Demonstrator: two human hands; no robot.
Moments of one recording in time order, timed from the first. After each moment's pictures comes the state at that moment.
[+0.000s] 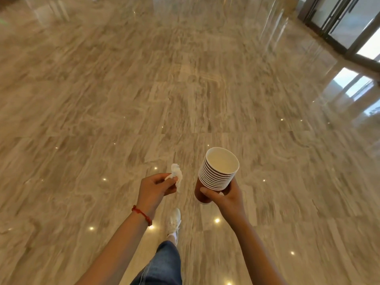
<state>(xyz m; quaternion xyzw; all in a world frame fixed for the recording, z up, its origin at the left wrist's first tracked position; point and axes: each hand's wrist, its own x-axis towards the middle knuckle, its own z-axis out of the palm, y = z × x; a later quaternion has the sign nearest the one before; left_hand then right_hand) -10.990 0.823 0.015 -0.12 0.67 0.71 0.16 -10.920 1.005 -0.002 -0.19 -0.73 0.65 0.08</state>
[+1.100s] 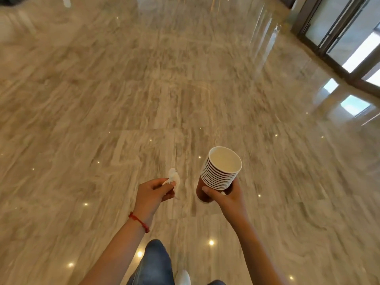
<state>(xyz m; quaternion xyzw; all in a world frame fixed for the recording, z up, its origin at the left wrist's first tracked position) -11.701 1.177 0.028 -0.11 0.66 0.72 0.18 -11.628 1.365 0.018 -0.21 -0.73 0.64 0.10</state>
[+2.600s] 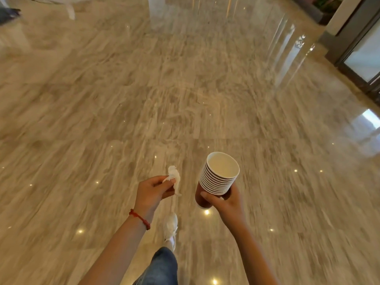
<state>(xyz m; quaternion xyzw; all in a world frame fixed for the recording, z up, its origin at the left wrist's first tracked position) -12.664 1.514 0.032 -0.14 0.64 0.74 0.16 -12.593 1.698 0.013 -0.18 -0.74 0.64 0.09</state>
